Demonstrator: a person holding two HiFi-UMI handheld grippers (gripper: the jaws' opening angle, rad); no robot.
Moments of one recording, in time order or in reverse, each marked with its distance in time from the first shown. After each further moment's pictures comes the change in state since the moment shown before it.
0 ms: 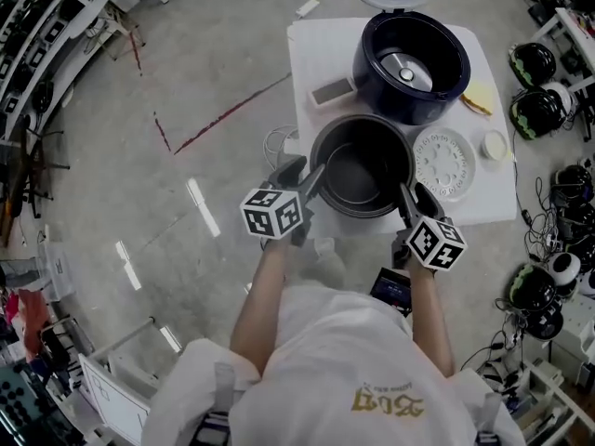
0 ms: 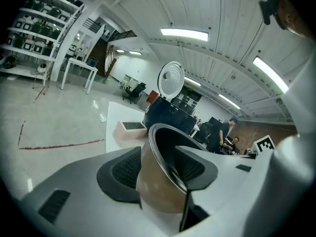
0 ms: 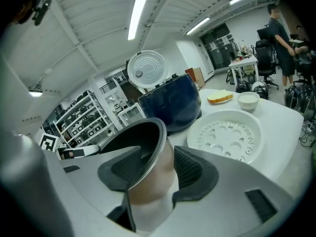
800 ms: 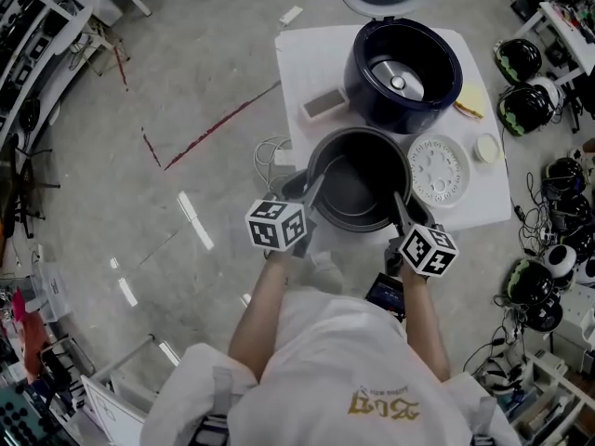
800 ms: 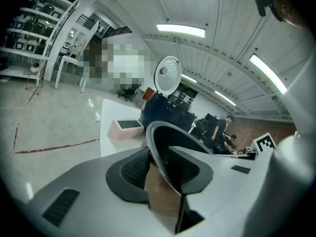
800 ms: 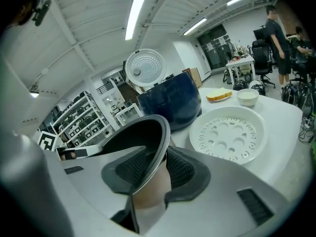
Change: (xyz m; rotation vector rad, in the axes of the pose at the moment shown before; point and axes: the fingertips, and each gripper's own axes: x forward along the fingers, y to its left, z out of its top) left arm 0.018 0.001 -0.006 0.034 0.047 -0.041; right arm 0.013 0.004 -0.012 0.026 -0.010 -0.035
